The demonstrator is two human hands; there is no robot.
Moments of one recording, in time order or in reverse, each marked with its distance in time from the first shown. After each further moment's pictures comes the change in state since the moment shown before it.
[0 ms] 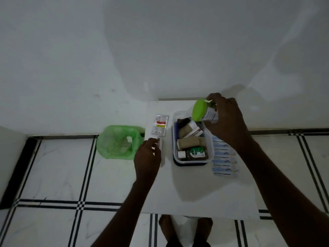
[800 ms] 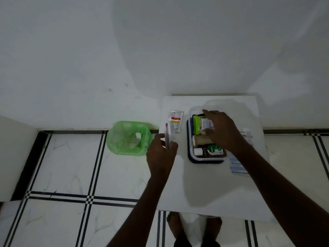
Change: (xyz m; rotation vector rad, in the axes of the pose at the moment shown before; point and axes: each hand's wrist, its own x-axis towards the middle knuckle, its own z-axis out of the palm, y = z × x) left_hand 0.003 -0.001 -0.012 -0.176 0.000 -0.260; right_hand -0.010 -0.031 0.062 0.056 -0.380 0.165
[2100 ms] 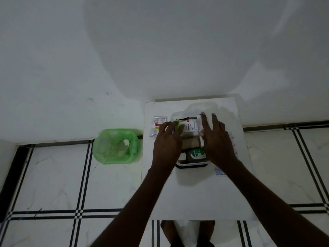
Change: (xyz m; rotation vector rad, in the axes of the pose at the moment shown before) left_hand 0.020 0.049 0.042 0.390 -0.159 0.770; right_hand -0.027 0.043 0.025 -0.221 0.237 0.061
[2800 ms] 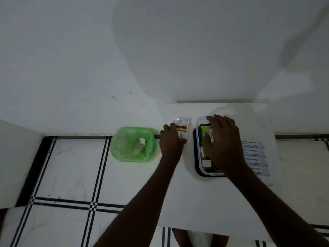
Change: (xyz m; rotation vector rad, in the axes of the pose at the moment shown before) left_hand 0.025 -0.077 0.031 0.018 -0.180 -0.530; right_hand 0.018 -0.075 -0.012 0.072 0.149 -0.101
